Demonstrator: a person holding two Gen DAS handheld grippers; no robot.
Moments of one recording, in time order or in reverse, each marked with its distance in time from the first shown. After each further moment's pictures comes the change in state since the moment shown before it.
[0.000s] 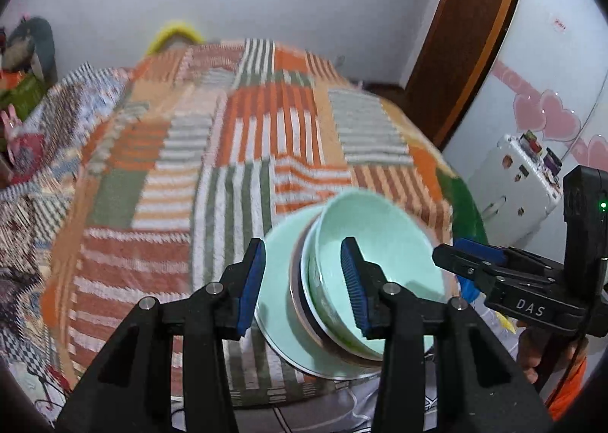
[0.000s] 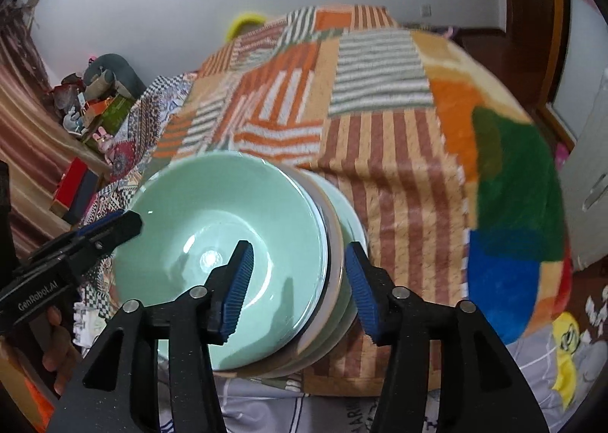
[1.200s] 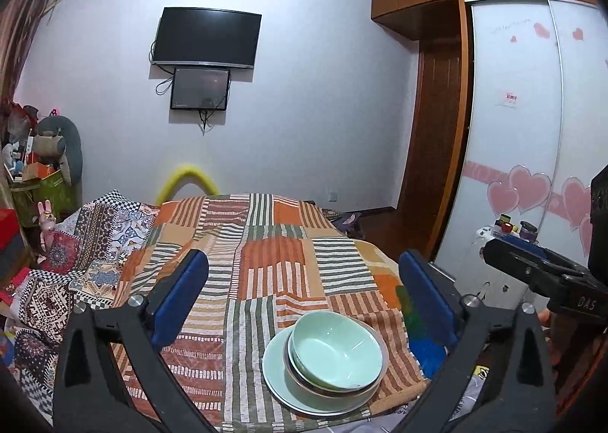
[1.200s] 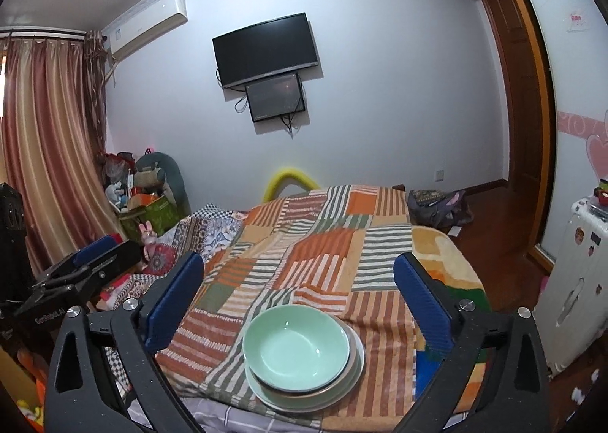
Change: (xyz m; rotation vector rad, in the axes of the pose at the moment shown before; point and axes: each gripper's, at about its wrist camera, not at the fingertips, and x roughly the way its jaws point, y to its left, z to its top) left arm -0.179 -0.038 -0.006 0.070 -0.523 0.021; right arm -0.155 0.064 -0.004 -0.180 -0.578 0.032
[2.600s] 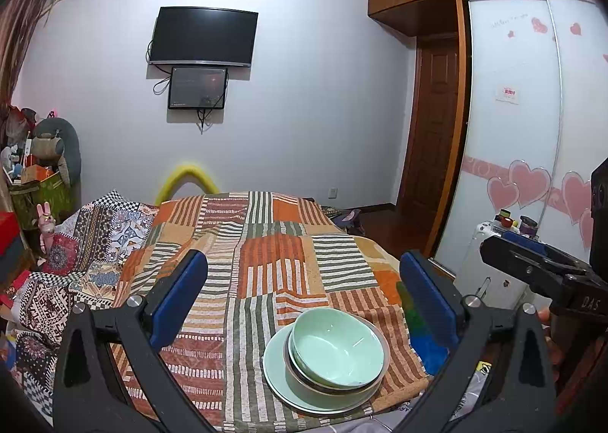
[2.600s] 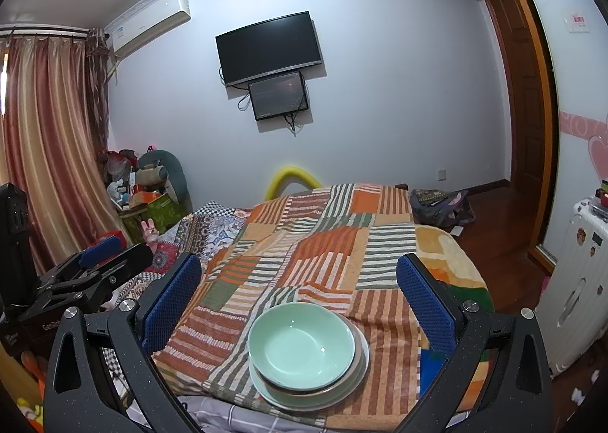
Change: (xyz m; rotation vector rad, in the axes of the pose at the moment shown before) left arm 0.002 0.002 -0.003 0.015 0.009 -0.006; right arm -0.002 0.002 -0.002 -0.001 0.005 0.009
